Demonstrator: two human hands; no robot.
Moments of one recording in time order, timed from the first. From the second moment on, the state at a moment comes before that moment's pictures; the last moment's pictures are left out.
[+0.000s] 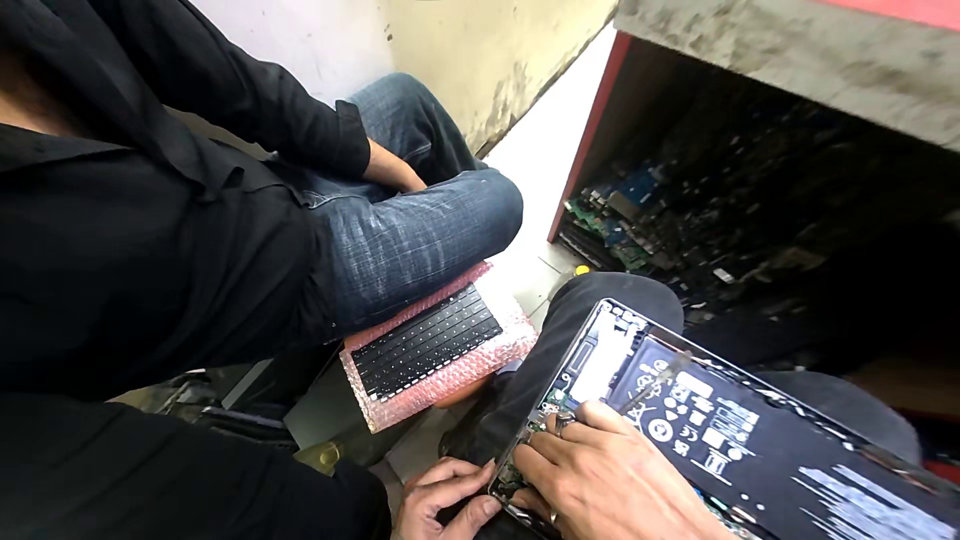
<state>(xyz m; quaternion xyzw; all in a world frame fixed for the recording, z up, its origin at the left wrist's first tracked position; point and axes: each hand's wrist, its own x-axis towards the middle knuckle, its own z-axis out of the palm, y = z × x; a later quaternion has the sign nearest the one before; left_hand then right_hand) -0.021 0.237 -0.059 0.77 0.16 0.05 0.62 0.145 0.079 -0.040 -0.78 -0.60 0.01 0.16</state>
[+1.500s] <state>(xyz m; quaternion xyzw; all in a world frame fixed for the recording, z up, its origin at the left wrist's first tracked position) -0.008 0.232 -0.031 0.76 0.23 0.00 0.61 0.114 0.093 -0.009 -0.82 -0.57 -0.02 0.07</state>
